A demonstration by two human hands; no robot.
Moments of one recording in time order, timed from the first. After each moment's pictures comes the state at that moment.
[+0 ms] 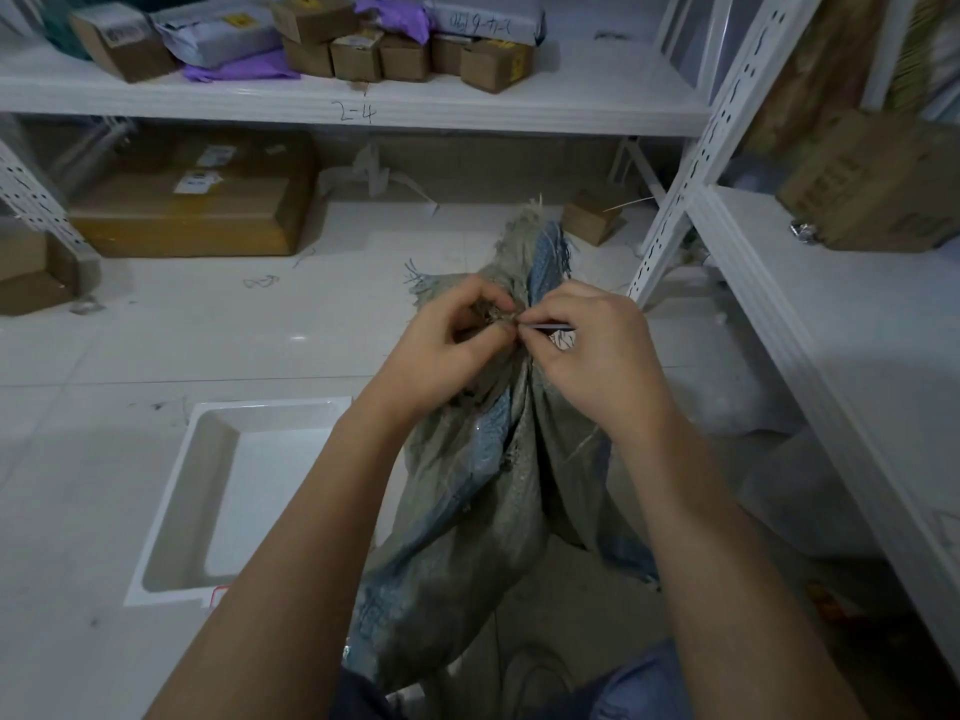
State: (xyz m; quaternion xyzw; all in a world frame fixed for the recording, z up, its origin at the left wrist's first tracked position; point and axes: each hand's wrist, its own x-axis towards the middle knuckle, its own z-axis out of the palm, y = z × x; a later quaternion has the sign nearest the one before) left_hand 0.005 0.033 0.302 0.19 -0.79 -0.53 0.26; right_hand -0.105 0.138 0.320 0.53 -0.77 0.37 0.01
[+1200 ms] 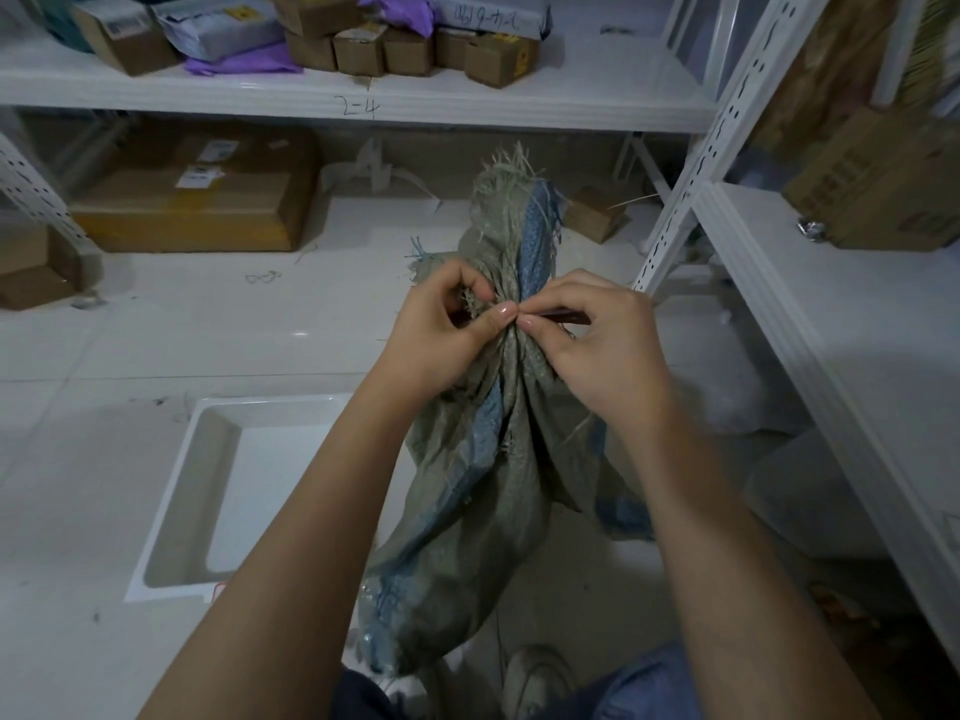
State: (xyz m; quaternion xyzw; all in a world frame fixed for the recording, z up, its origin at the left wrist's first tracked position) left_hand 0.002 0.026 0.304 0.26 -0.76 -0.51 0.31; right_hand -0.104 0.132 0.318 0.51 -0.72 0.47 0.00
